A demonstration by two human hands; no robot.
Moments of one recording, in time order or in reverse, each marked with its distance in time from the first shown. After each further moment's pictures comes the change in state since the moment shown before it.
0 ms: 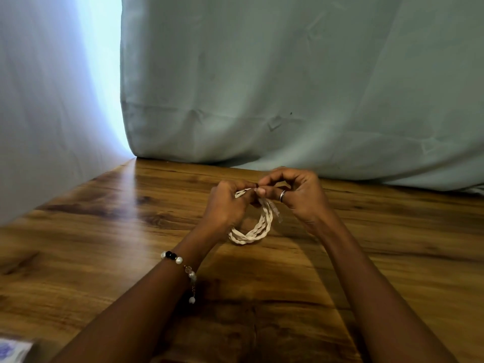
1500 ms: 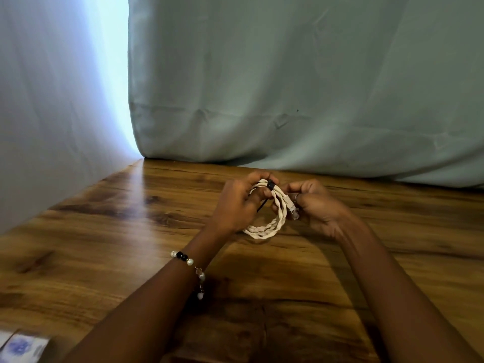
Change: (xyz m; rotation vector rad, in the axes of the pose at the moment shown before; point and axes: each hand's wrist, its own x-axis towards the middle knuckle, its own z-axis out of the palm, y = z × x) left_hand 0.003 -0.005 -0.002 0.115 -0.016 0.462; right_hand 0.001 0.009 -0.010 0.229 -0.037 0.568
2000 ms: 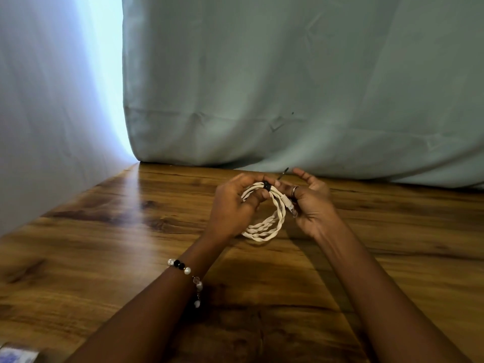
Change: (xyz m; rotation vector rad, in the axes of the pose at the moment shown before) left_hand -0.001 0.003 0.006 -0.142 0.103 -0.037; right_hand 0.002 -0.004 0.015 0.546 0.298 -0.098
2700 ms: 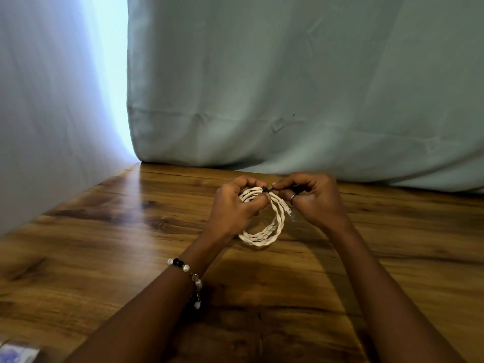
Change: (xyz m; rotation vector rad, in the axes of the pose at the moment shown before) left_hand -0.001 0.000 -0.002 -0.139 -0.001 -0.264; right_hand 0.007 -0.007 -0.022 -1.011 -0.262 -0.832
